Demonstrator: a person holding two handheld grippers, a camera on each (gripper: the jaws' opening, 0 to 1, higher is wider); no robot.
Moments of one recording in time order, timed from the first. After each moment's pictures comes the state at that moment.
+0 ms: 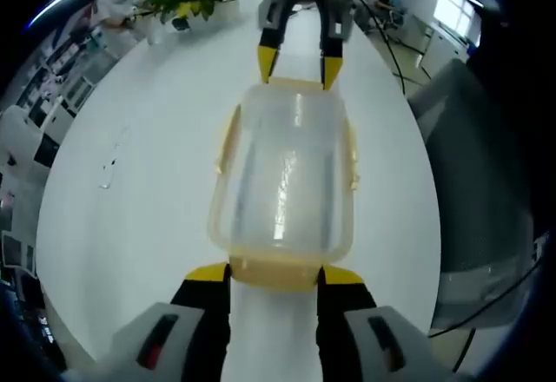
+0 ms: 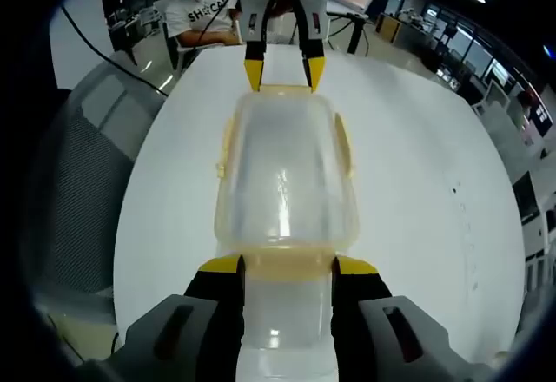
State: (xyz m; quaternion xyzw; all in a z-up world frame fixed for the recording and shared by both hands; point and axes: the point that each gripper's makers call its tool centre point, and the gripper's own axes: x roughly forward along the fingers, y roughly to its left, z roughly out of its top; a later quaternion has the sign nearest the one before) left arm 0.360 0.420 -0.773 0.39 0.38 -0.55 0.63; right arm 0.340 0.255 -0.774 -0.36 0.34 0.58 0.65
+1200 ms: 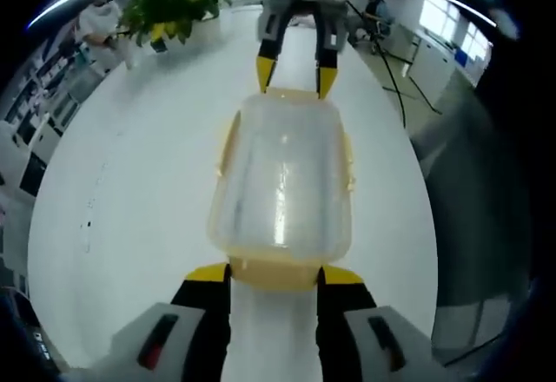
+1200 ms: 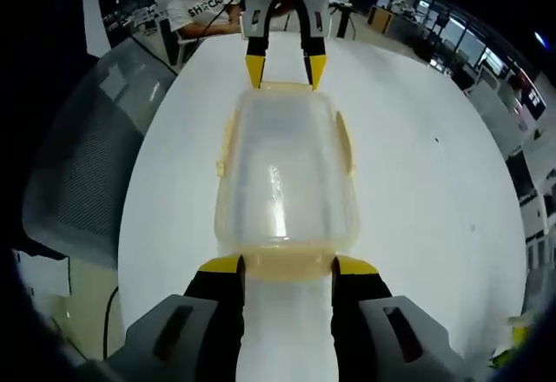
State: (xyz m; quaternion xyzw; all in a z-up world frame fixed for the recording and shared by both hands) left arm 0.355 0.316 -0.775 0.37 0.36 -0.59 0.63; right arm 0.330 0.153 -0.777 -0.36 0.36 0.56 0.65
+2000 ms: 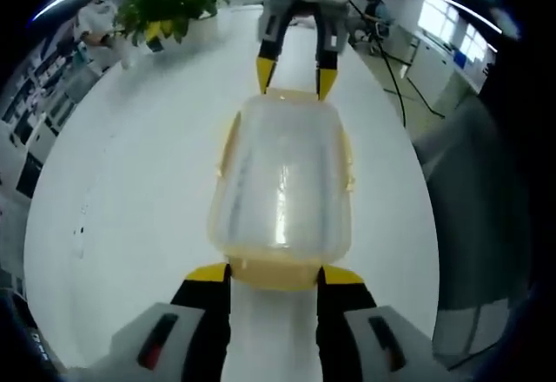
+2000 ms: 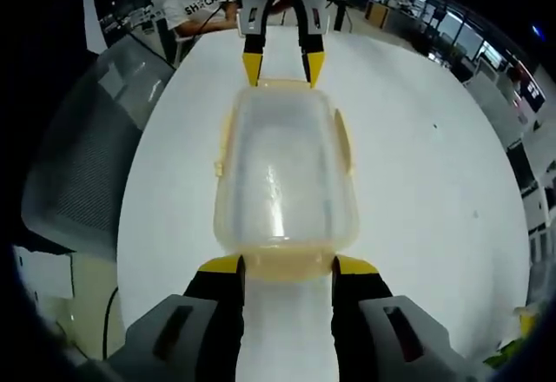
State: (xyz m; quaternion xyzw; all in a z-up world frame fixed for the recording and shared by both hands) left arm 0.354 0.307 -0.783 0.36 0.36 -0.59 0.62; right arm 0.328 0.143 -0.786 -0.35 0.37 0.56 0.65
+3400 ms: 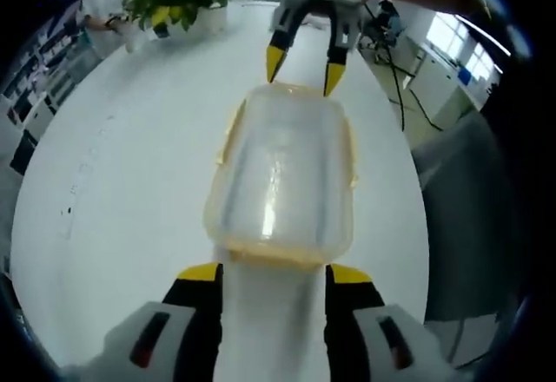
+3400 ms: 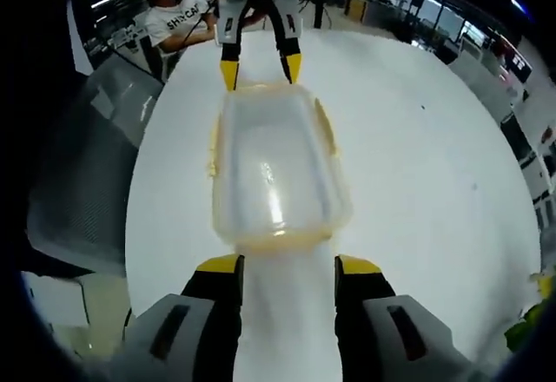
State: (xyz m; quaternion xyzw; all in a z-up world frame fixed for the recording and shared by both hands) left arm 0.349 0.315 -0.789 0.33 0.40 -0.58 0.63; right arm 0.323 0.134 -0.779 -0.28 0.40 0.53 0.69
